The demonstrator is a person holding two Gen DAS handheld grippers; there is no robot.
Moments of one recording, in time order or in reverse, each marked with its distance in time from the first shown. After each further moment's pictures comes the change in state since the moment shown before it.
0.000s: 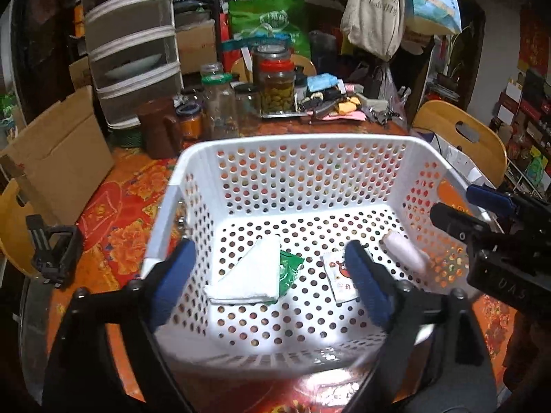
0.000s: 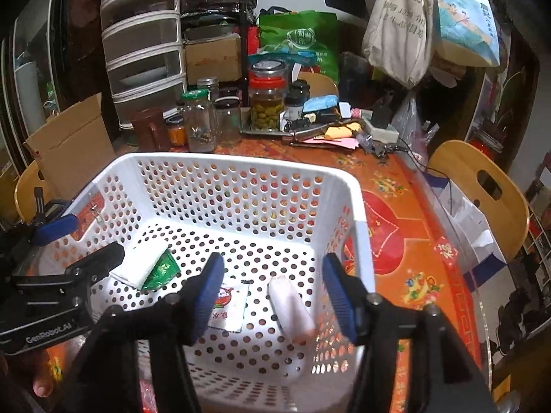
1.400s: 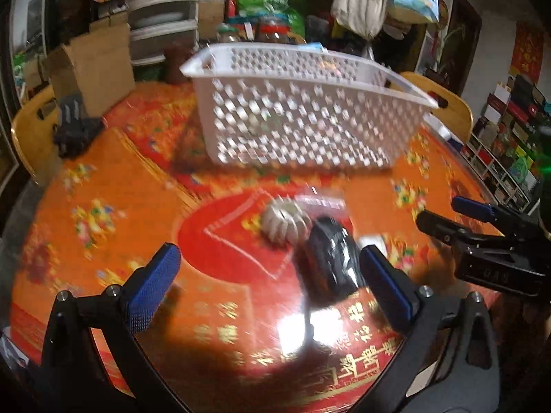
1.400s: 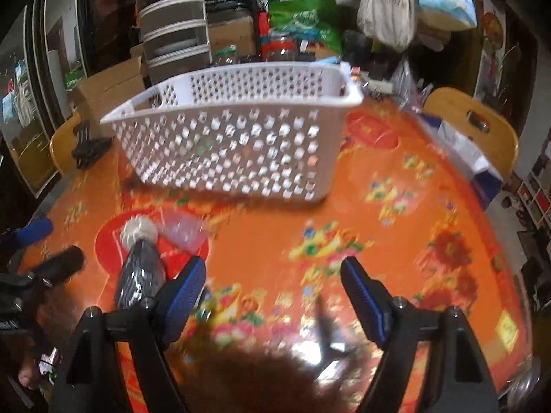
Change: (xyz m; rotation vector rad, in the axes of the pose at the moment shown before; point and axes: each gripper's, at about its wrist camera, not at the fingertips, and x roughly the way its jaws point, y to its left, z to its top) left arm -0.113 -0.001 -0.208 -0.070 0.077 -0.076; right arm -0.079 0.014 -0.179 0.030 0.048 0.079
